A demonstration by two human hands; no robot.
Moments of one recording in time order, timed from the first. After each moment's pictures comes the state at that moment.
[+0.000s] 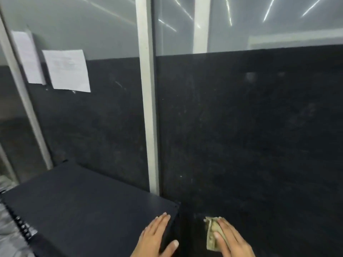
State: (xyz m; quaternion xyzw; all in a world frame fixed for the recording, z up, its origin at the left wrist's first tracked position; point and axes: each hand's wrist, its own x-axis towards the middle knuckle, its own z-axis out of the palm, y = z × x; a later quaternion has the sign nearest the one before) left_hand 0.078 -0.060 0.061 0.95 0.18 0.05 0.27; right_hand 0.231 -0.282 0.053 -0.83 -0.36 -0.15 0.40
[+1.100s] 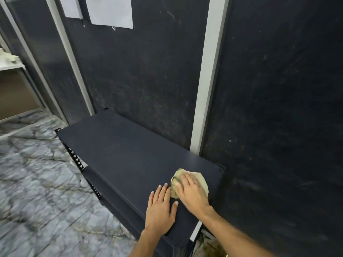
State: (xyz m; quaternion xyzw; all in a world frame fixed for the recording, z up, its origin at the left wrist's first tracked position) left_hand 0.011 0.015 -0.063 0.91 0.36 0.10 0.15; right_hand 0.157 -0.034 -0.032 -0.83 -0.54 -0.01 0.15
